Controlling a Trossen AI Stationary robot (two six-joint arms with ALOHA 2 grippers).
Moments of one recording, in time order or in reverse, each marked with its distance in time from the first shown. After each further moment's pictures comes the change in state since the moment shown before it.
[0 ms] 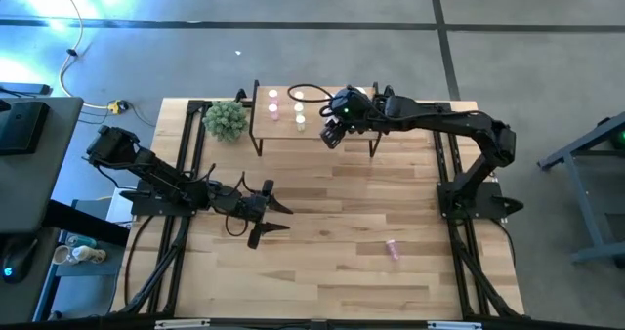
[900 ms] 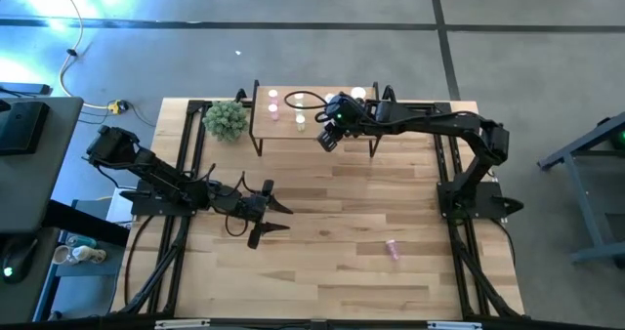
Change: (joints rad) left arm 0.000 0.000 0.000 0.001 0.000 0.000; right arm -0.013 0.053 -0.066 0.078 0.028 -0.020
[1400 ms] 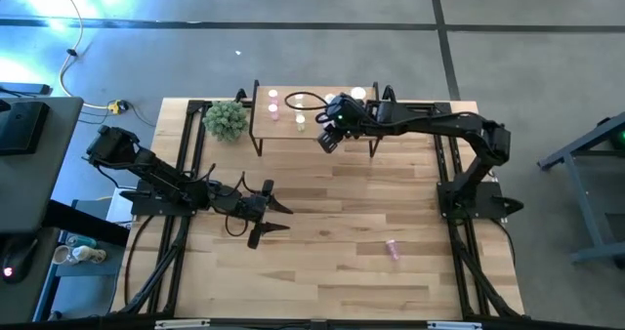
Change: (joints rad) left arm 0.000 0.000 0.000 0.000 0.000 0.000; right arm 0.006 -0.014 0.000 -0.005 -0.014 0.019
